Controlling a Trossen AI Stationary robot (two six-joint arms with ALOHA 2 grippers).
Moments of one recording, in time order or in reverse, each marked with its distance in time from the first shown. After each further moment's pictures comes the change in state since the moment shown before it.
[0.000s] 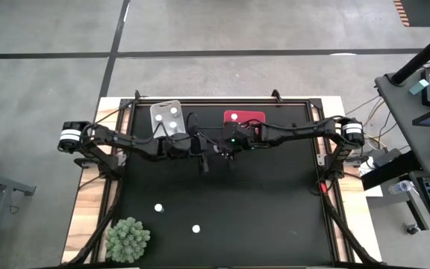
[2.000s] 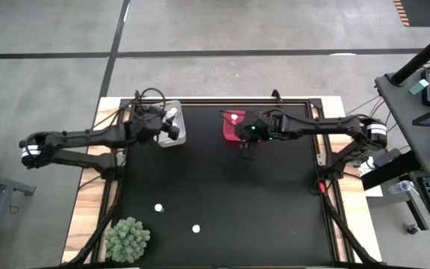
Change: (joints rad) left arm 0.231 -0.535 -0.097 -0.692 -0.467 -0.460; right arm -0.116 -0.235 -0.199 -0.001 0.001 0.094
